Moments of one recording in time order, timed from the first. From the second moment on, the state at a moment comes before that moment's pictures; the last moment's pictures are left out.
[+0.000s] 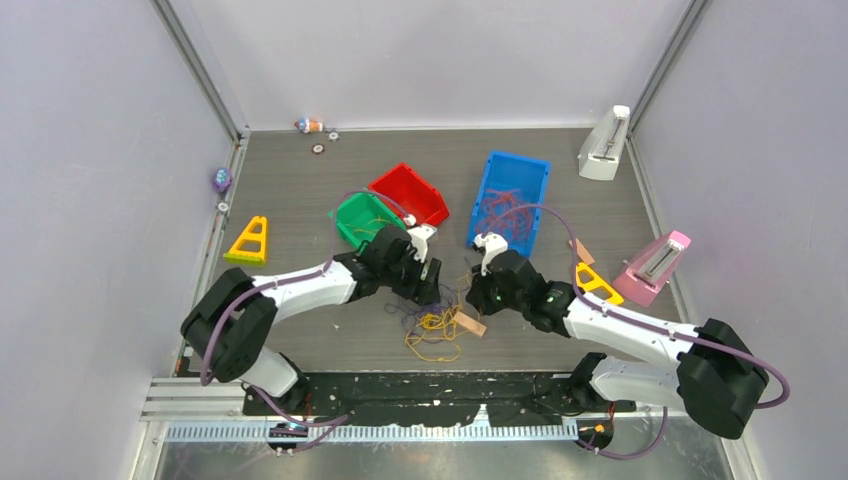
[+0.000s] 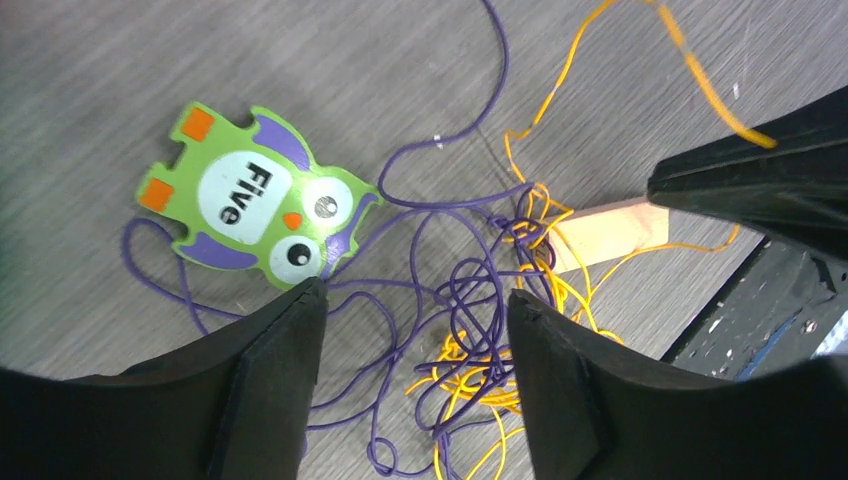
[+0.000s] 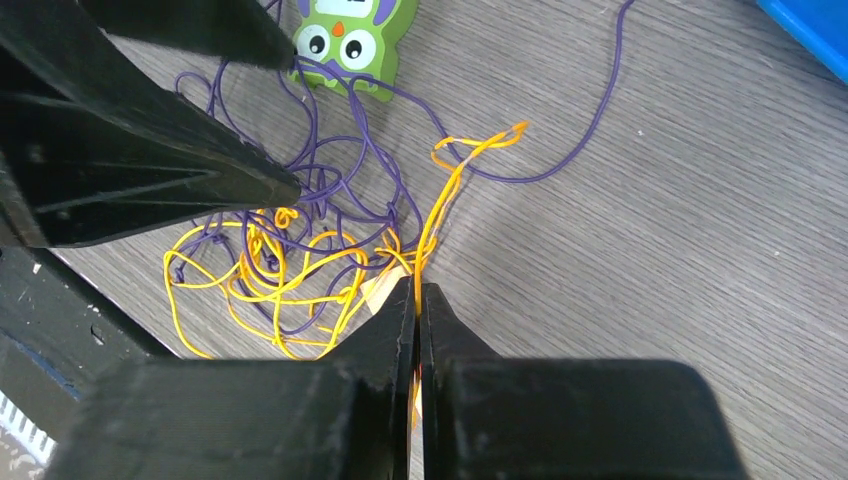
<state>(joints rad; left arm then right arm) -0.76 1.50 0.77 -0.07 0.25 -0.29 0.82 1.11 0.53 -0.12 0.02 0.41</state>
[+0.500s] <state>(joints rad) -0.80 1.33 0.69 -0.08 0.20 -0.32 0.82 0.94 0.51 -0.20 0.24 0.46</state>
